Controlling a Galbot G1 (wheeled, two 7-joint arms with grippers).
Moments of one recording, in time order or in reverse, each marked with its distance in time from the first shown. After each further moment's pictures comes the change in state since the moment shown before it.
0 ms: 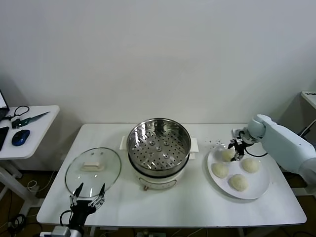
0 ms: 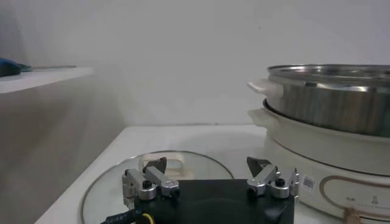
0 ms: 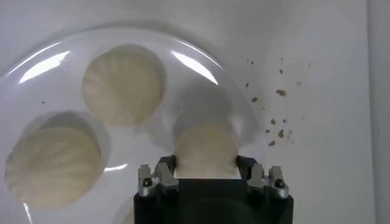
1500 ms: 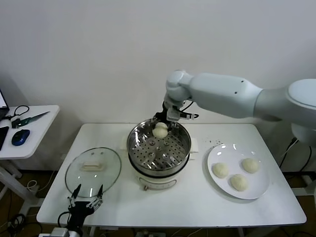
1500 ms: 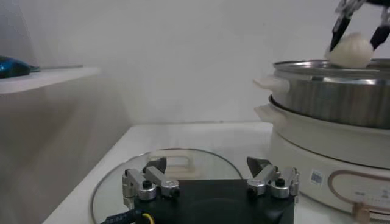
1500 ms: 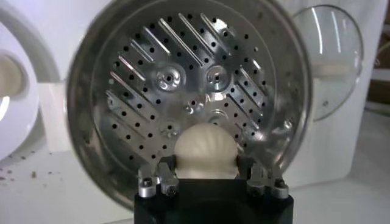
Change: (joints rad) left arm 0.005 0.013 -0.002 0.013 0.002 -0.014 -0.021; right arm 0.546 0.441 -0.577 0.313 -0.179 0.649 0.215
